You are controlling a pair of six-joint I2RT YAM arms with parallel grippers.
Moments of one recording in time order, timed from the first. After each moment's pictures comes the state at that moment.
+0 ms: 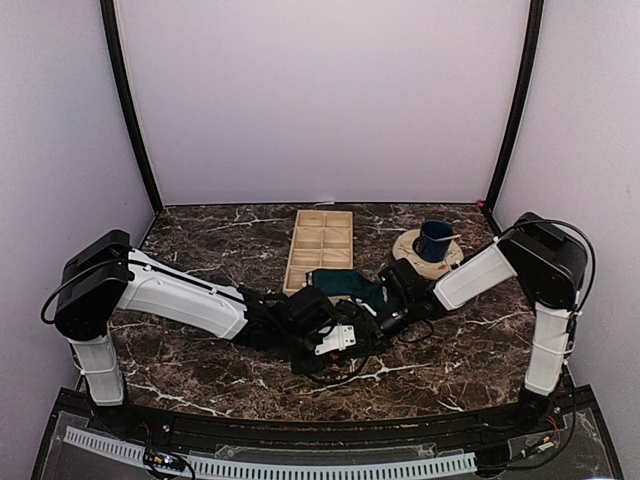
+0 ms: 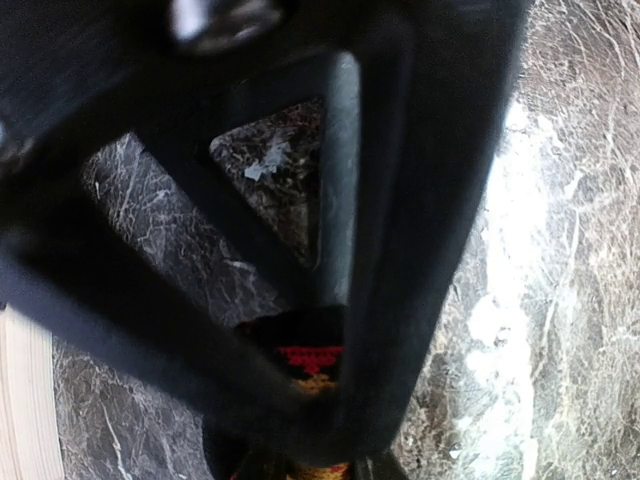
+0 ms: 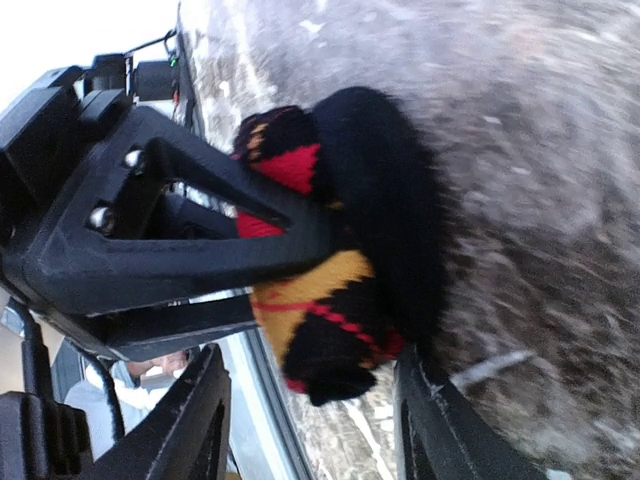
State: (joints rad) left arm -1.14 1.90 1.09 -0.25 -0.06 0.35; right arm 0.74 1.94 0.87 0.11 -1.01 0.53
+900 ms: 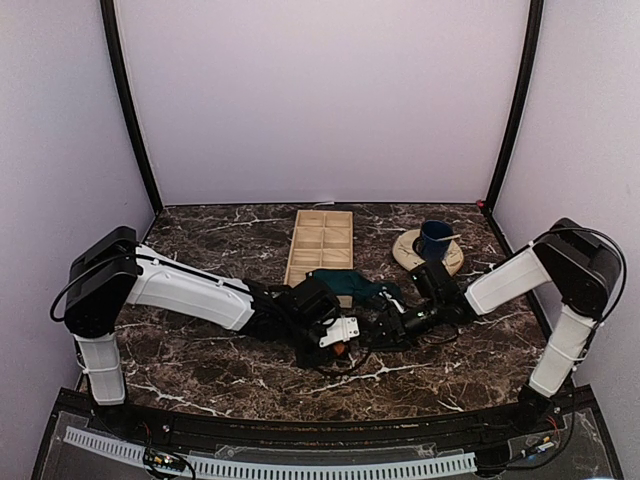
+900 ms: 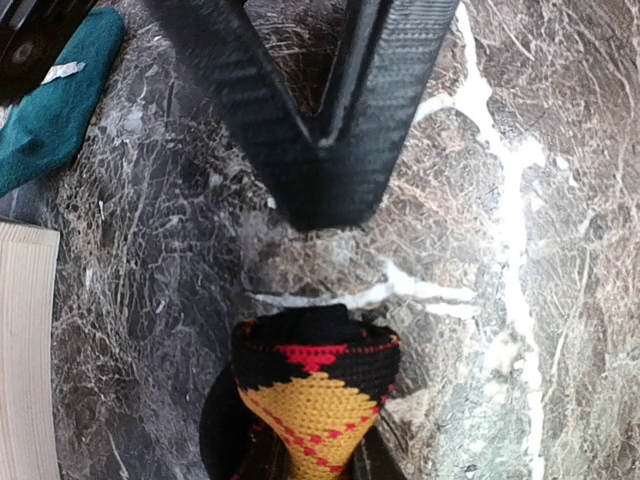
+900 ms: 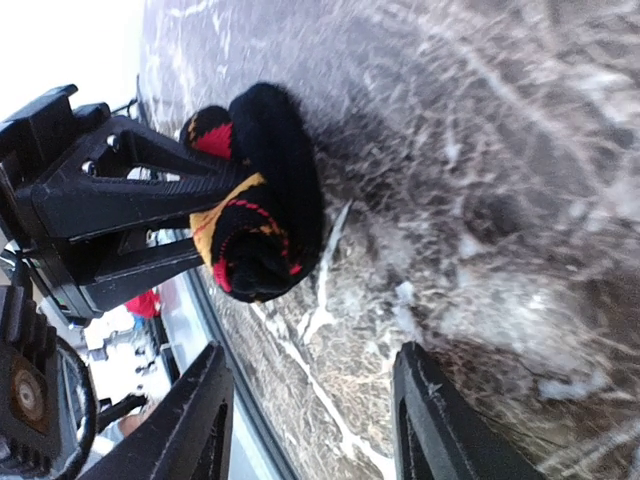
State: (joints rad) left arm -1.10 1.93 1.15 -0.28 0.01 0.35; right arm 0.64 1.75 0.66 0.17 -0.86 0.60
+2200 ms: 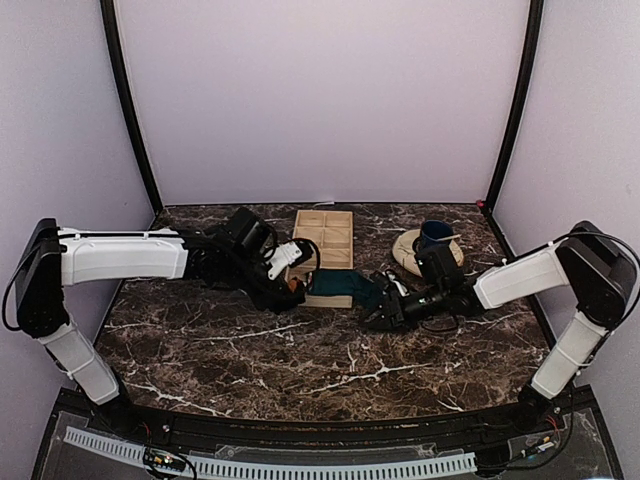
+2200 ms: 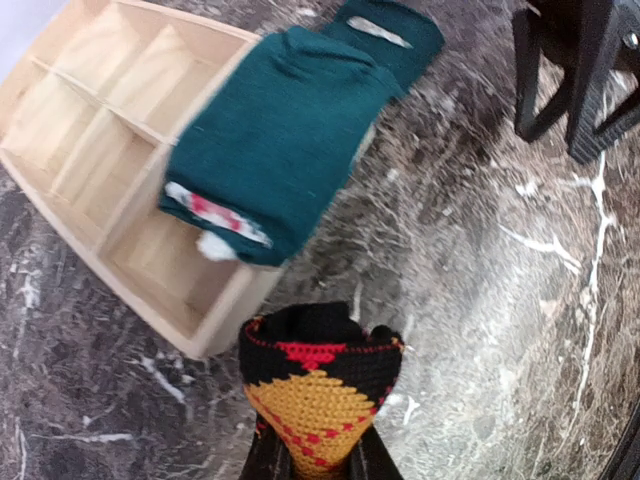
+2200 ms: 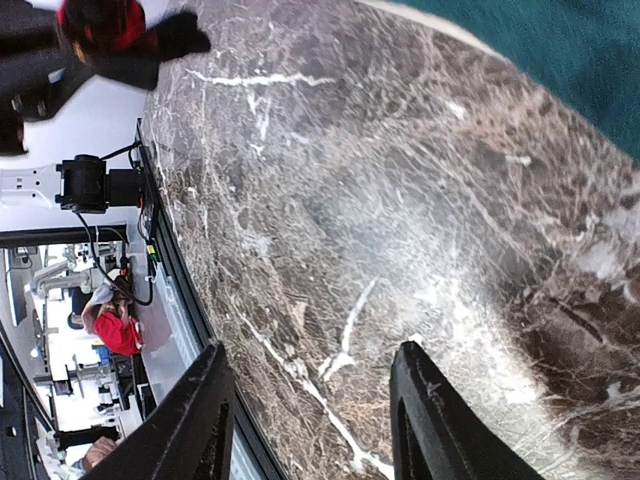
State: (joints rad) left arm -0.83 1.63 1.11 -0.43 0.07 0.19; right arm 0.64 1.66 0.68 0.19 -0.75 0.61
